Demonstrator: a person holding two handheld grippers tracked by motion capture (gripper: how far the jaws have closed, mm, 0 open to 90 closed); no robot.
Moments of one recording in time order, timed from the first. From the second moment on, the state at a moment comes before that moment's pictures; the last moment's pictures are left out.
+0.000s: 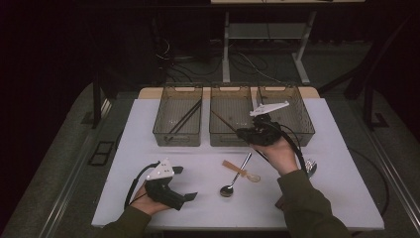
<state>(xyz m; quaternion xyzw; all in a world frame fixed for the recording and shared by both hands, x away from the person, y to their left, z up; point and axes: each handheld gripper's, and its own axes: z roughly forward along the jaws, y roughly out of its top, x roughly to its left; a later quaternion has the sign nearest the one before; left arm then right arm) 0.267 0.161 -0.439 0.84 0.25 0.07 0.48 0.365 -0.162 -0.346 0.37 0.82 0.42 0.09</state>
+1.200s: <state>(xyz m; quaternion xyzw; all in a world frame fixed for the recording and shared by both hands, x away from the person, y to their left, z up) 0.266 0.158 -0.439 0.84 0.24 0.07 0.48 0.435 -0.065 -0.327 0.38 0.83 0.39 0.10</state>
